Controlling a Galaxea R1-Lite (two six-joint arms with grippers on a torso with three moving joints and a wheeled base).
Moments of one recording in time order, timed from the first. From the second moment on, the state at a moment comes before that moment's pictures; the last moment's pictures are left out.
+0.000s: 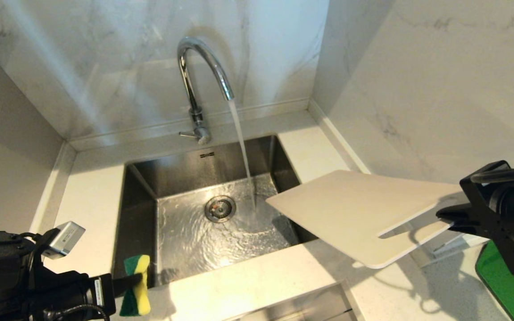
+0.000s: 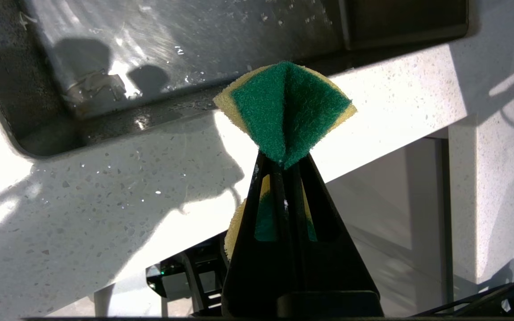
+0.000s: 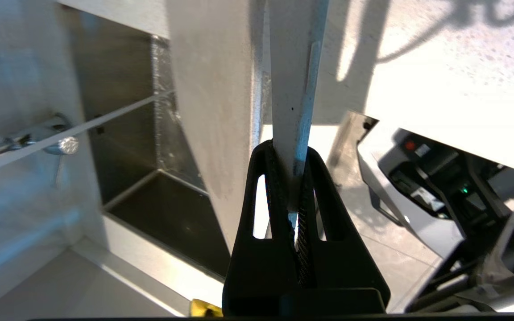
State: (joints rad) left arm -0.59 1.38 -0.32 -0.53 0.08 -0.59; right arm 0.27 1.26 -1.21 0.70 -0.13 1.33
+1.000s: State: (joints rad) left arm -0.59 1.38 -0.31 -0.54 0.08 -0.59; right arm 0.25 1.31 -0.94 0.46 -0.05 1.33
